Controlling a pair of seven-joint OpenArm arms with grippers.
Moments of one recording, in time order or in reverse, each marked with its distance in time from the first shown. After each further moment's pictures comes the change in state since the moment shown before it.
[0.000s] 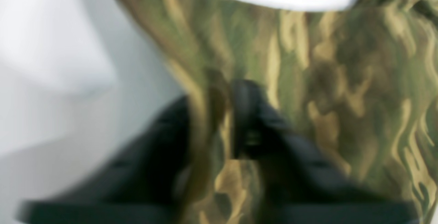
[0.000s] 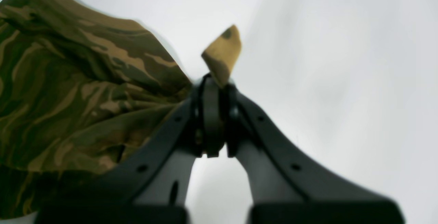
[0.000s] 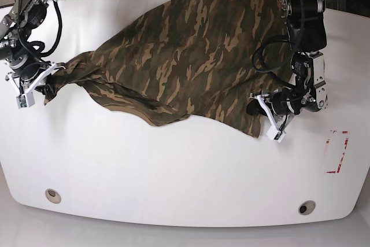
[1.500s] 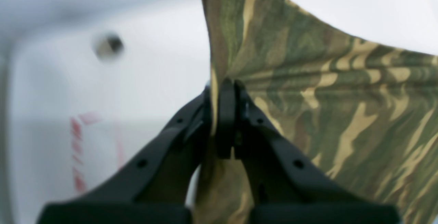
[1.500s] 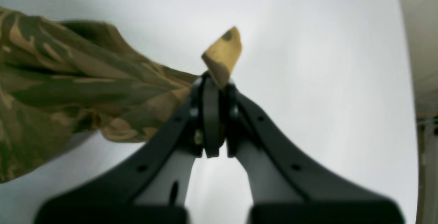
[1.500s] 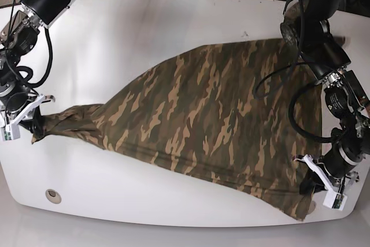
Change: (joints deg) left arm -13.9 0.1 -14.8 34.7 -0.8 -1.5 17.4; right arm 14.1 2.2 -0.2 -1.2 1.3 0.3 0.4
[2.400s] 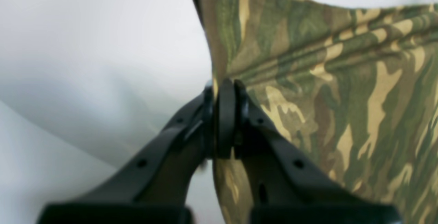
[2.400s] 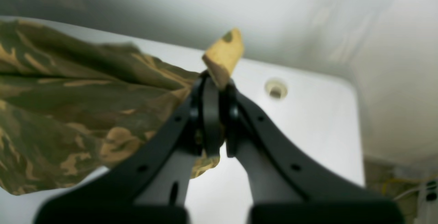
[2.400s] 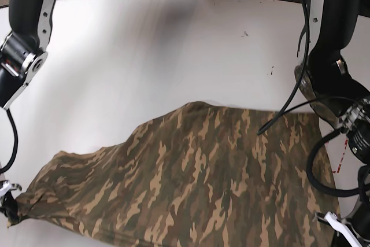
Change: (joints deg) left arm -21.1 -1.8 5.9 6.4 0.4 -1.8 1.6; right arm 37.9 12.7 -16.5 -28.9 -0.1 0.1 0.9
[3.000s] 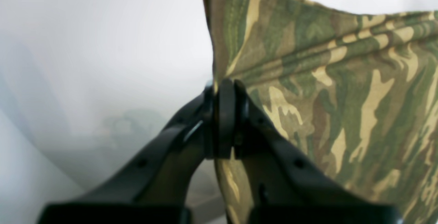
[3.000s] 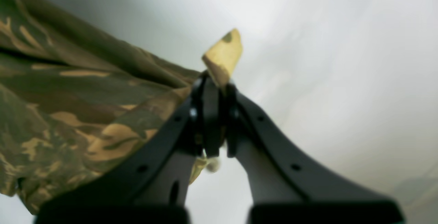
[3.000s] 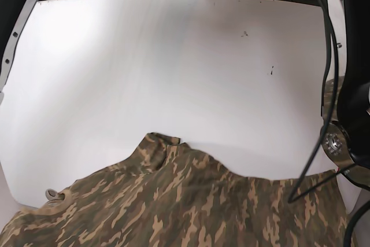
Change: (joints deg) left arm -28.9 -0.6 -0.5 -16.6 0.1 0.2 0.5; right arm 31.1 7.5 -22.1 -3.4 0.4 0.1 1.0
